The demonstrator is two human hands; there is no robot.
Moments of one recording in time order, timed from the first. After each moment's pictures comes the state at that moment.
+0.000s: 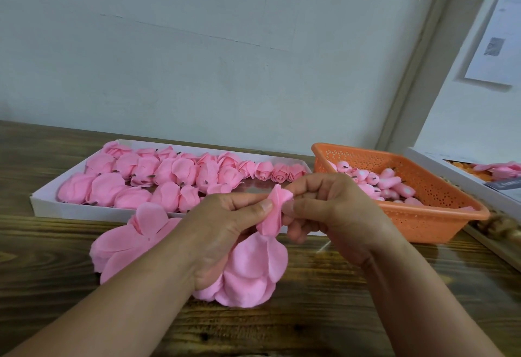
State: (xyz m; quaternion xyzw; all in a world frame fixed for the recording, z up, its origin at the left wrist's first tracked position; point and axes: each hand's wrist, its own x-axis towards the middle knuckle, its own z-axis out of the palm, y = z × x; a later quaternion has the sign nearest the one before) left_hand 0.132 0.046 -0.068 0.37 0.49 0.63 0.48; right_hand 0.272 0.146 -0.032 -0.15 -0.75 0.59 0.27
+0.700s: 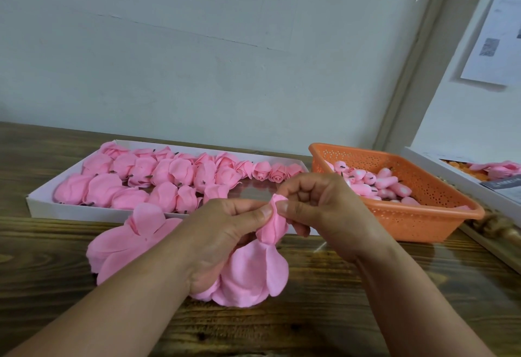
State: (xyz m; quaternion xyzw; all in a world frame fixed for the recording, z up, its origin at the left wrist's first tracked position) left_hand 0.136 0.042 -0.066 0.39 0.54 0.58 0.47; right_hand 0.271 0.153 -0.038 -0.11 -0.81 0.49 0.30
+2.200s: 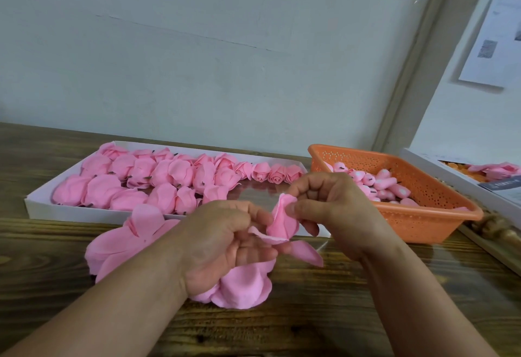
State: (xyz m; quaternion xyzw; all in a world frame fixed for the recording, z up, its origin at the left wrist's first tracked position) left_hand 0.134 0.039 -0.059 0.32 0.44 0.60 0.58; right_hand 0.274 0.161 -0.039 -0.16 -0.78 0.51 0.31
